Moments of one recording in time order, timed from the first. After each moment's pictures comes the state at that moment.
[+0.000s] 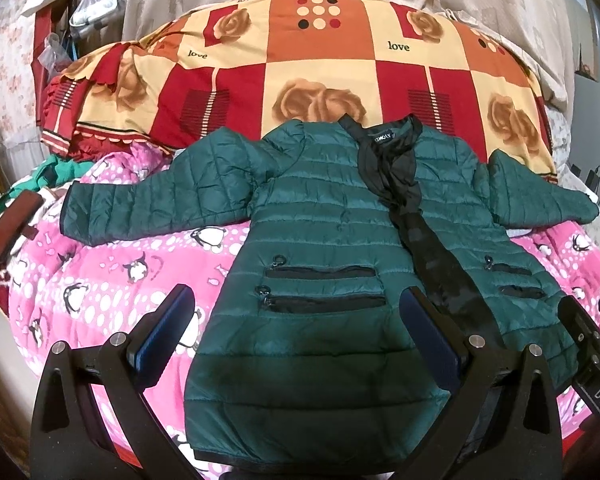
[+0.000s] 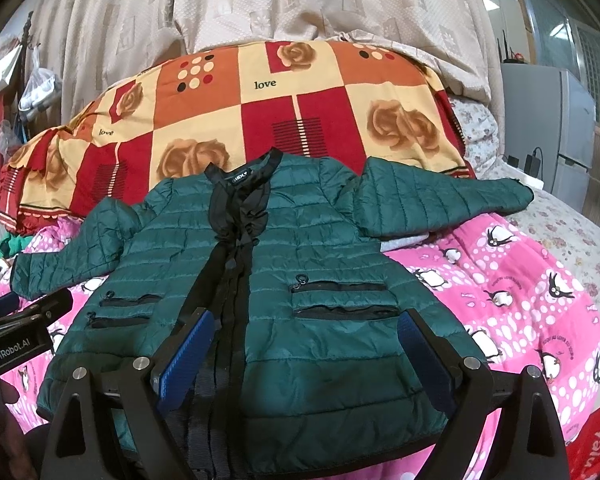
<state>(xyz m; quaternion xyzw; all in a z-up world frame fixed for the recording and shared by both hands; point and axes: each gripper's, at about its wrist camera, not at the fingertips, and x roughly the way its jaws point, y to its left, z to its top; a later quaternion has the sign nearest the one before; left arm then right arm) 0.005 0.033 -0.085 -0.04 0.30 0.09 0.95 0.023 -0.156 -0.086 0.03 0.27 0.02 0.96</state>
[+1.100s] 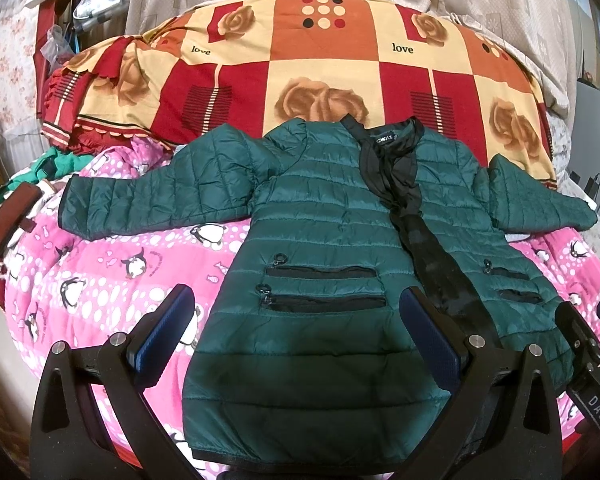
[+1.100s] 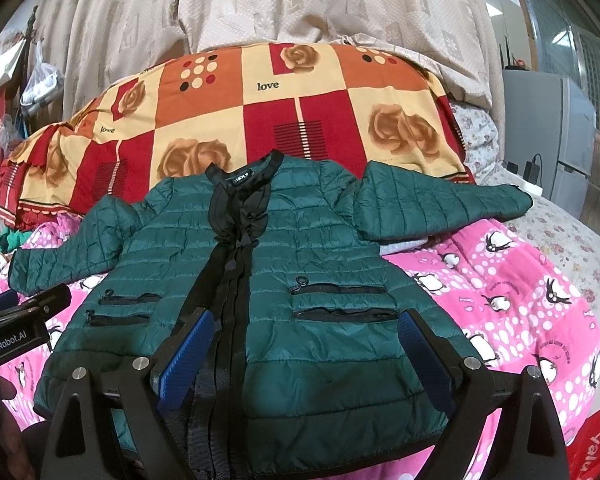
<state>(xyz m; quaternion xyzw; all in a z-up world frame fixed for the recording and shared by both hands) 0.005 0.036 -0.085 -0.05 0.30 0.09 0.95 0.020 -0.153 -0.086 0.02 0.27 0.01 0.96</state>
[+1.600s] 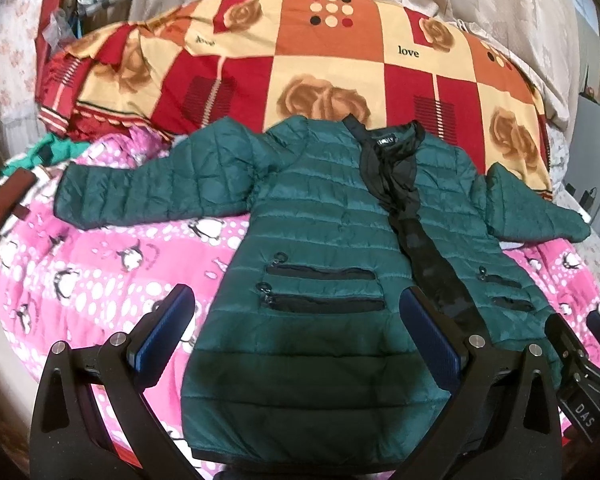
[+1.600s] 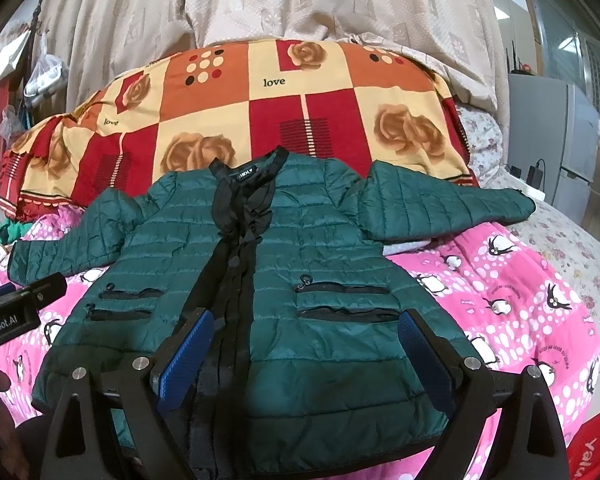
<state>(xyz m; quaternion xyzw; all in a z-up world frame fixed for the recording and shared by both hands) 0.008 0.044 -0.084 -0.08 0.32 0.07 0.94 0.023 -0.149 -0.085 0.01 0.28 0.01 0.96</state>
